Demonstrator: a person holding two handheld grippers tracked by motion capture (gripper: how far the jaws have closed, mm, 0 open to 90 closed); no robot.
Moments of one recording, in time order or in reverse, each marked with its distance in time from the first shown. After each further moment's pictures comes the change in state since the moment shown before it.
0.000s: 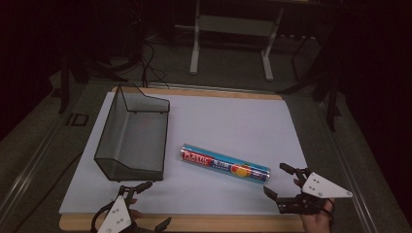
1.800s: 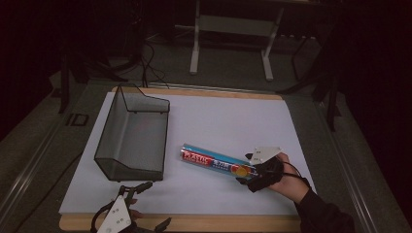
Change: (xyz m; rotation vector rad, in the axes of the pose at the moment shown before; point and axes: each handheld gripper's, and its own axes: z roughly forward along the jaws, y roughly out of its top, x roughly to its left) left arm 0.000 0.000 0.000 0.004 -0.009 -0.003; right arm -0.017 0.026 0.115 0.483 0.196 -0.189
